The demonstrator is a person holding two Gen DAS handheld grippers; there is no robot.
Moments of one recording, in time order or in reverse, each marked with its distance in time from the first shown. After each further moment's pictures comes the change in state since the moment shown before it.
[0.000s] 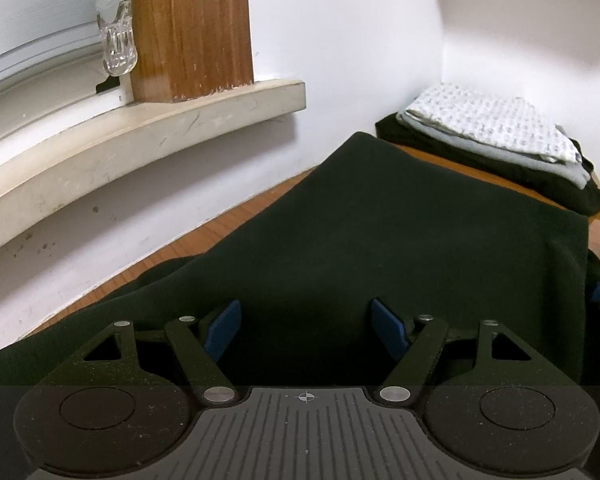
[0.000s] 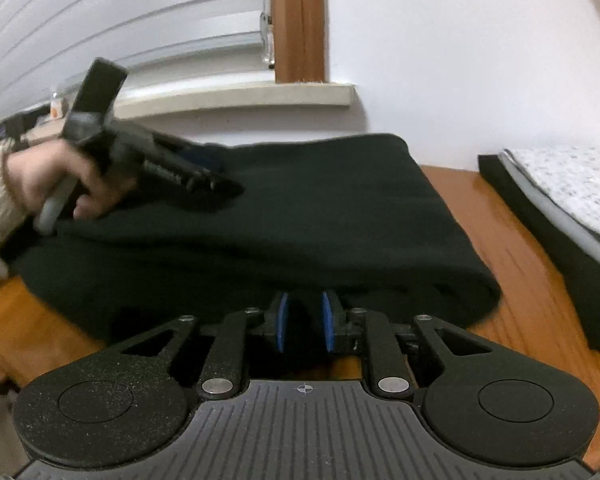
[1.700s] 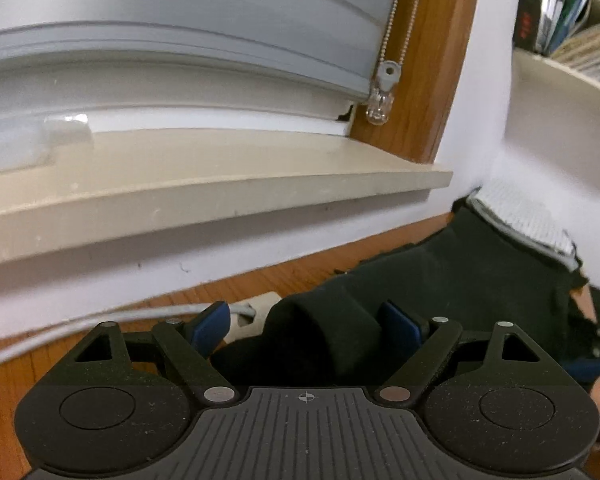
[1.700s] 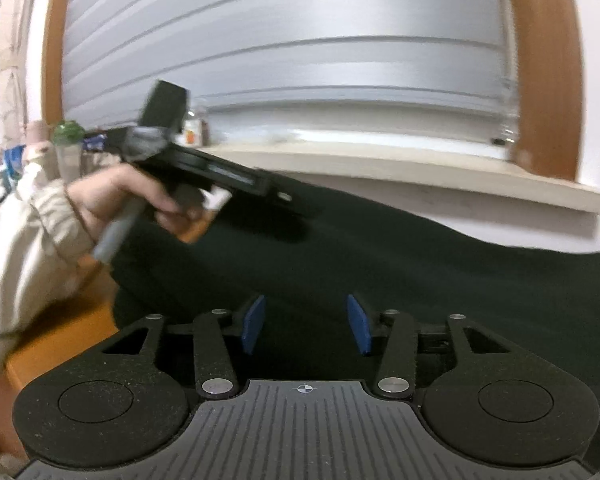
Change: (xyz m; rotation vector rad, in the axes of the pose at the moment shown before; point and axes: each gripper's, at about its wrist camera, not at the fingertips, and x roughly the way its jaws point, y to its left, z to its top) left arm -0.154 0.203 -0.094 -0.294 -0.162 -0.085; right arm 0.094 0.271 0.073 -0.139 -0.162 0.234
